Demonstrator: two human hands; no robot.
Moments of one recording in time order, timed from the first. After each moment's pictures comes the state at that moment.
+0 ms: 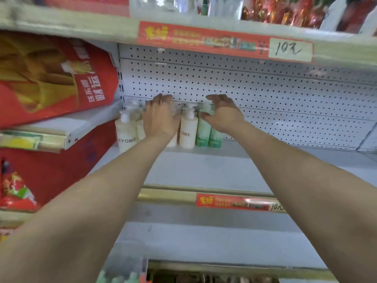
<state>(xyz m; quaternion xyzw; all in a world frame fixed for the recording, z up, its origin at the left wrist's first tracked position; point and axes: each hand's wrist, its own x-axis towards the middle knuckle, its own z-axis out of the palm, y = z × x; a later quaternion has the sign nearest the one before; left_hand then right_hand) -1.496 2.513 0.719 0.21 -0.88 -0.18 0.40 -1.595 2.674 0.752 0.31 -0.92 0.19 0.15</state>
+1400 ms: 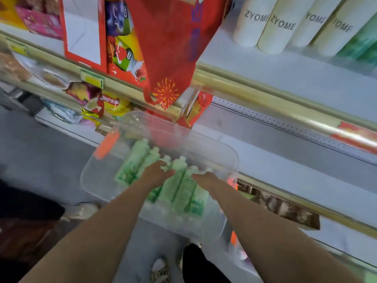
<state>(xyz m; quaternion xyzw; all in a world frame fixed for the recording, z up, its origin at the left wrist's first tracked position) -1.171 2.401 0.336 0.46 -0.75 -0.45 -0.15 -1.304 2.546 0.347 0.09 -0.85 0.23 -0.47</state>
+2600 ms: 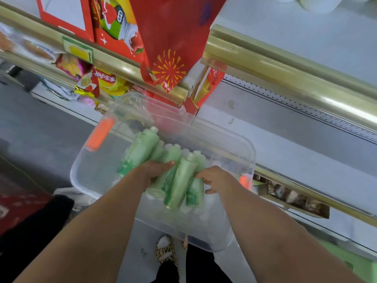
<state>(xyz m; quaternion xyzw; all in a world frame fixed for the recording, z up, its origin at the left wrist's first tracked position) -1.169 2.386 0.295 0.55 -0.45 -0.69 -0.14 -1.320 2.528 0.283 -0.07 -0.77 0.24 -0.58</state>
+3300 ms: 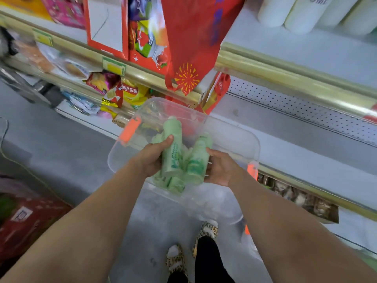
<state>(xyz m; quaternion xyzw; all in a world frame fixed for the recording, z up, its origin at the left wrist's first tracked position) -1.127 2.376 0.380 0.46 -0.37 -0.81 0.05 -1.288 2.537 0.344 -0.12 -0.50 0.54 -0.67</state>
